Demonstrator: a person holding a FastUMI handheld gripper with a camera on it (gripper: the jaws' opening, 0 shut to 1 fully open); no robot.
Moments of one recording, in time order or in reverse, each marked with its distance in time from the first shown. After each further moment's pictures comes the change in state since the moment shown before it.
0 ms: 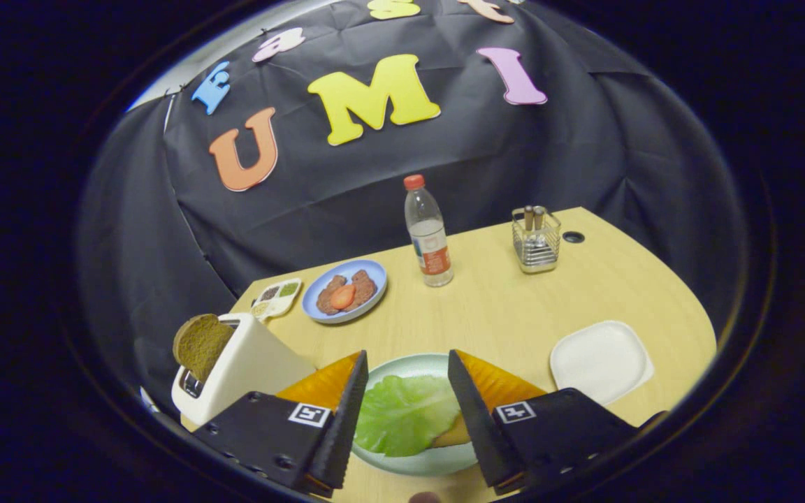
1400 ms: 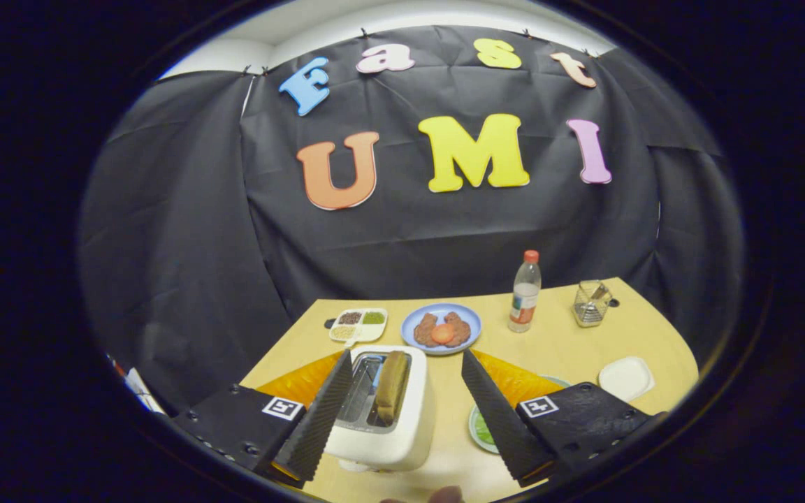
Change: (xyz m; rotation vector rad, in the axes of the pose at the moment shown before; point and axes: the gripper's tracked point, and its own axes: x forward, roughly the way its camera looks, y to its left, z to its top) arm -0.078 0.228 0.001 -0.173 -0.117 0.082
